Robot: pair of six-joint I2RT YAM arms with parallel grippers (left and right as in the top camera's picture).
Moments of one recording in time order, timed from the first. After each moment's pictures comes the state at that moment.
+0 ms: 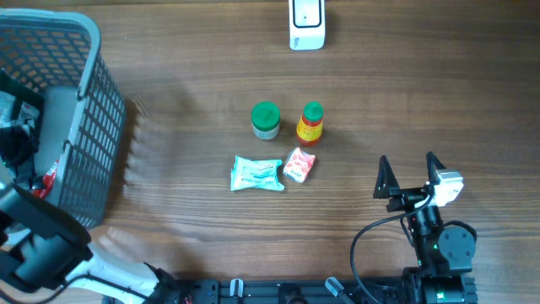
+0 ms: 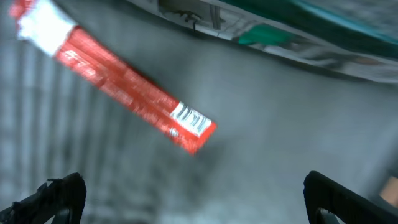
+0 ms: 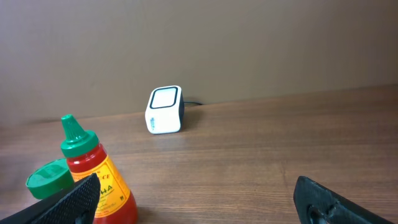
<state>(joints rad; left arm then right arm) 0.77 1.86 1.55 -1.05 -0.02 -0.97 0.03 0.02 0.01 0.00 -0.10 0.17</state>
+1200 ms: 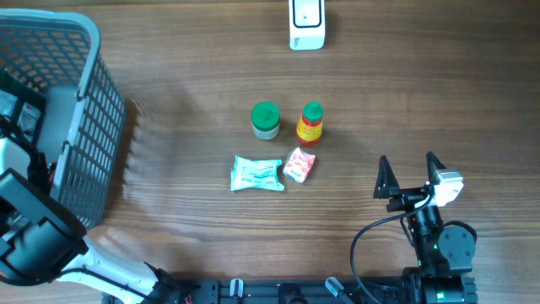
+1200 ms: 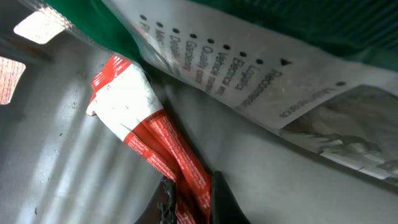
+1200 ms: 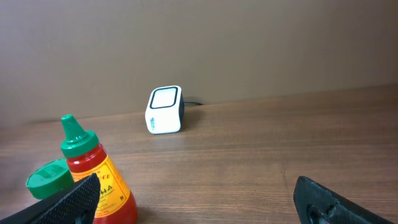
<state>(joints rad) 0.77 1.94 1.26 -0.67 -0.39 -1.01 0.03 0.02 0.01 0.00 -0.10 0.17</state>
